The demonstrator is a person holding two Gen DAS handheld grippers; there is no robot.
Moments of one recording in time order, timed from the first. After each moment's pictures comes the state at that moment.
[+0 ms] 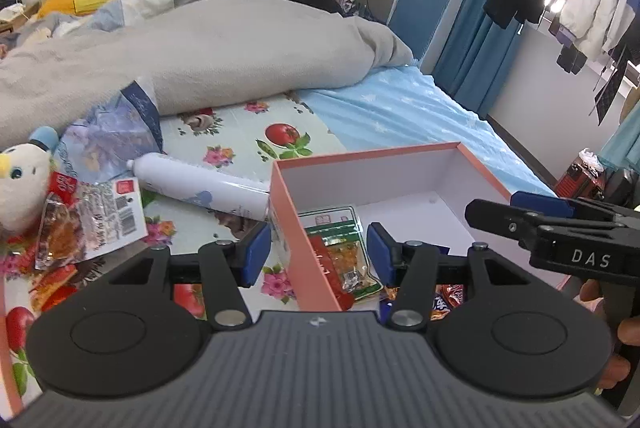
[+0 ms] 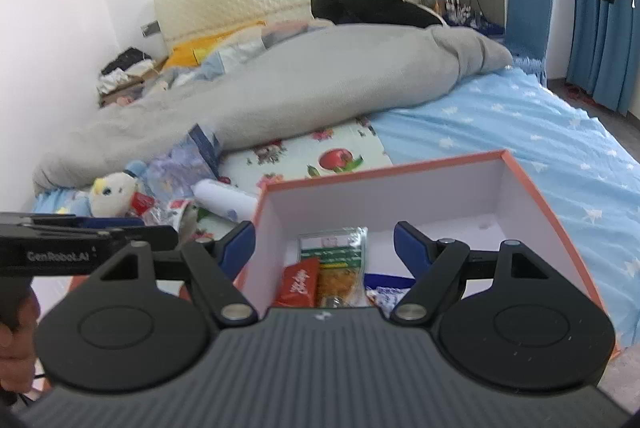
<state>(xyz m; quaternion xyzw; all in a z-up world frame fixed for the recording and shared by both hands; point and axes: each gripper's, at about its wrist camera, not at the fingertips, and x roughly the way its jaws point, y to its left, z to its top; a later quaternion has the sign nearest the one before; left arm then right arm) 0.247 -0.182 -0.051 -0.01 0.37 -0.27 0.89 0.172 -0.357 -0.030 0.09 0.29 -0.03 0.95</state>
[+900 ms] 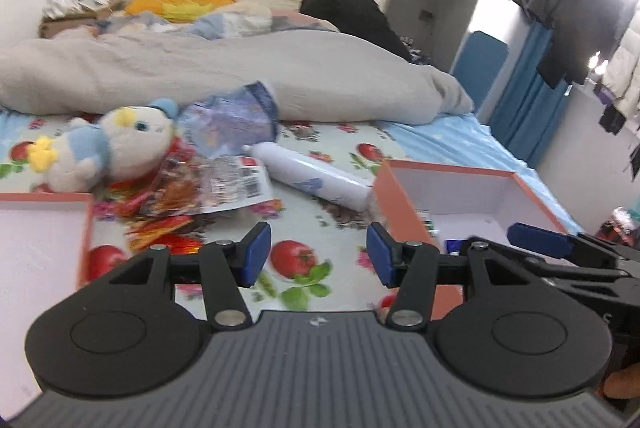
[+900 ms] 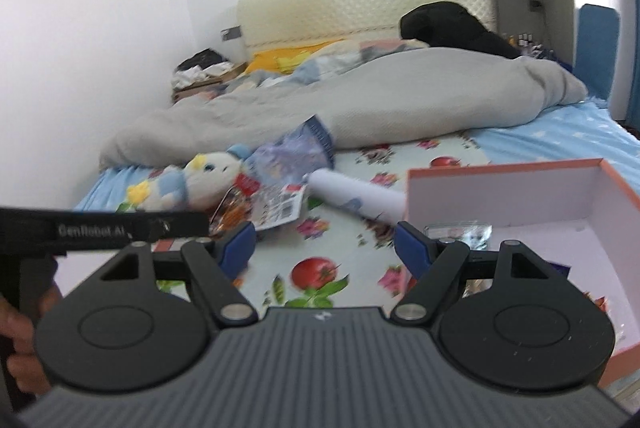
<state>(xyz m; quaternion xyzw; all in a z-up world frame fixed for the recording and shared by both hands) 0.163 -0.039 -0.068 -0.06 0.32 -0.17 0.93 0.131 -0.229 -0.053 0.05 0.25 0.07 0.96</state>
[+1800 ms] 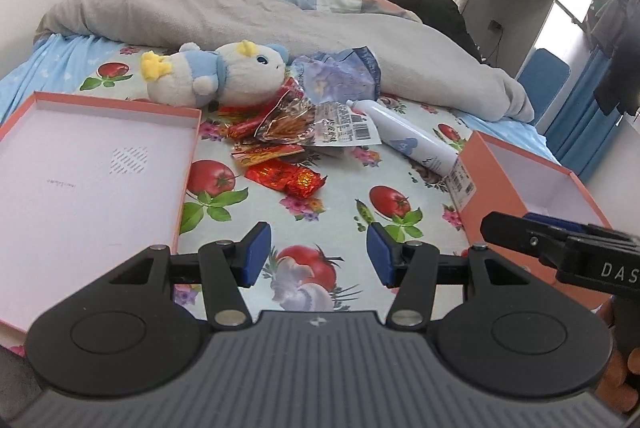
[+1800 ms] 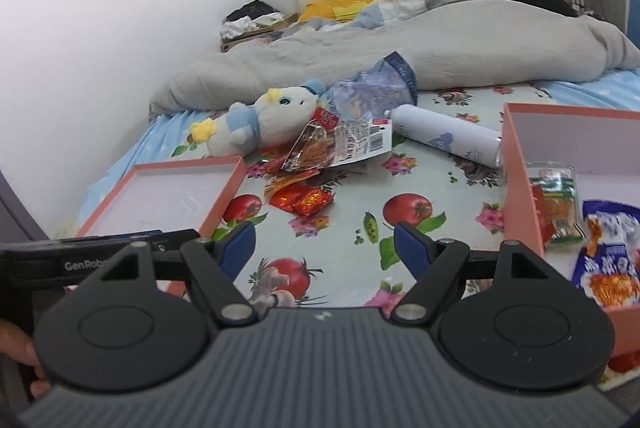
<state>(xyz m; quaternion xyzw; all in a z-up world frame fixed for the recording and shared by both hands) 0.110 0.058 -0.125 -0.12 0.35 -0.09 0.93 0.133 -0.151 -0.086 0.05 0.31 0.14 0.94</state>
